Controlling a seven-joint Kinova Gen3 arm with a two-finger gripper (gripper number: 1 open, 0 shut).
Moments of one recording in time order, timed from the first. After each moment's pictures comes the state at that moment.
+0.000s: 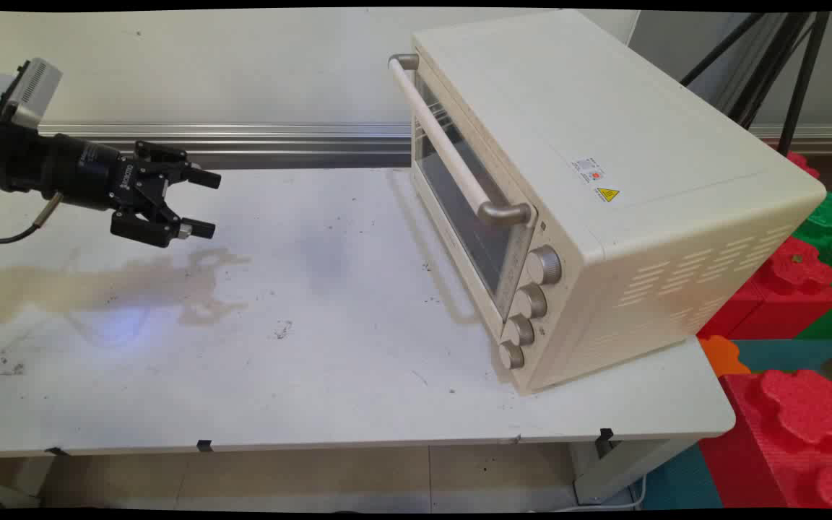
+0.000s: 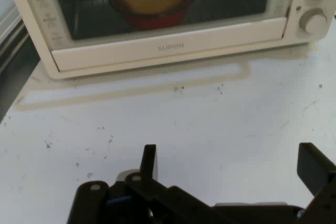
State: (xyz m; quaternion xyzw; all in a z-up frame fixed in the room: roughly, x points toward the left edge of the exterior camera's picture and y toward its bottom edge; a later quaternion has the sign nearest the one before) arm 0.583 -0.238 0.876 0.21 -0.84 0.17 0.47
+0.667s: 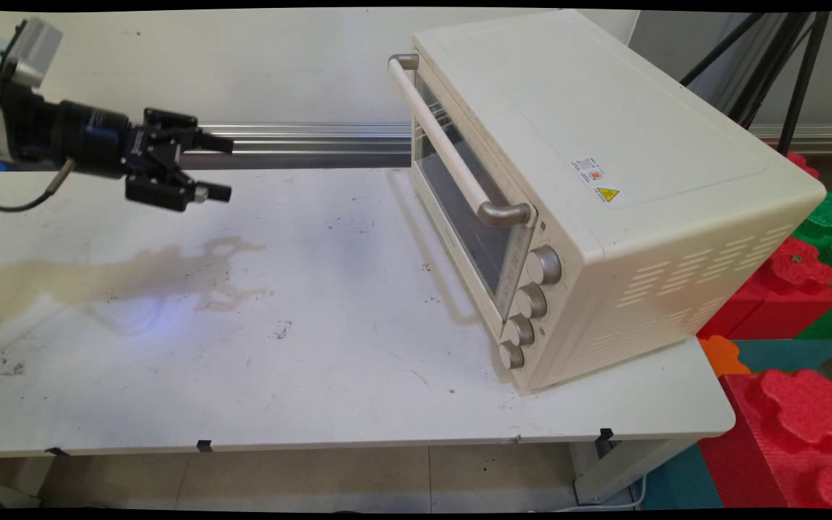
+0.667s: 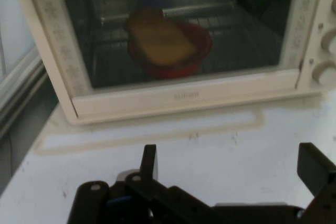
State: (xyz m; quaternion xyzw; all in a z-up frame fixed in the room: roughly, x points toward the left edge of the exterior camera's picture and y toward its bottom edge) arm 0.569 -0.255 0.900 0.21 -0.82 0.18 0.50
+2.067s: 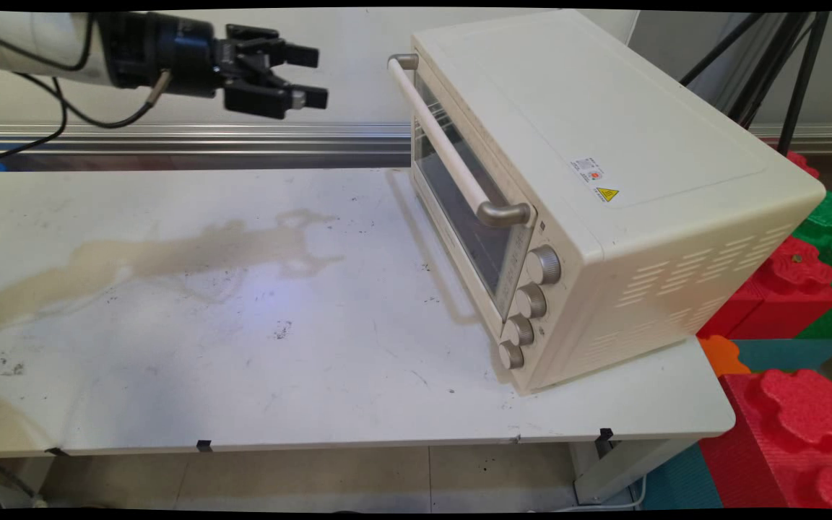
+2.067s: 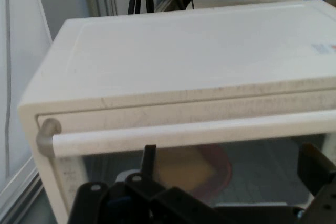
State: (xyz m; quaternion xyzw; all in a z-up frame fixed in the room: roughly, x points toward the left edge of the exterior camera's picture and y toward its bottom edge) arm 0.481 -0.326 0.953 0.21 -0.77 0.20 0.57
